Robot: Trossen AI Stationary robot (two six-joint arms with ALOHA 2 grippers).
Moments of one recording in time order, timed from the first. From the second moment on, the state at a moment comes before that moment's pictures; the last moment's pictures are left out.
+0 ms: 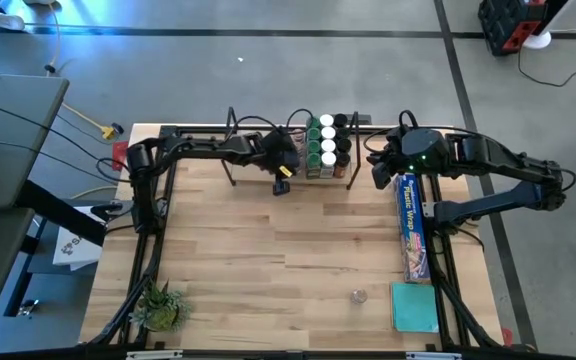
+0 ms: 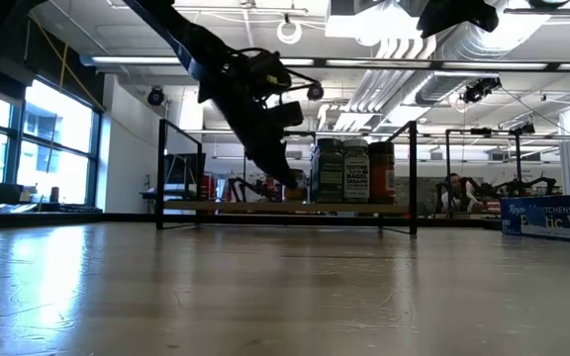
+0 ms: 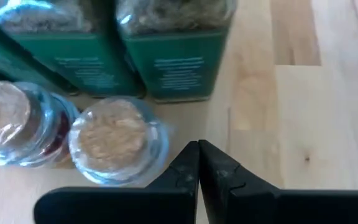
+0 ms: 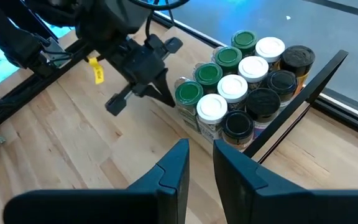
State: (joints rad) left arm 0.40 1.90 1.29 -0.29 0.13 0.32; right arm -0.12 1.02 1.27 -0.97 0.34 0.58
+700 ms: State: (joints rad) left arm 0.45 1.88 1.29 -0.23 0.12 0.32; right arm -0.12 1.02 1.27 -0.97 0.34 0.58
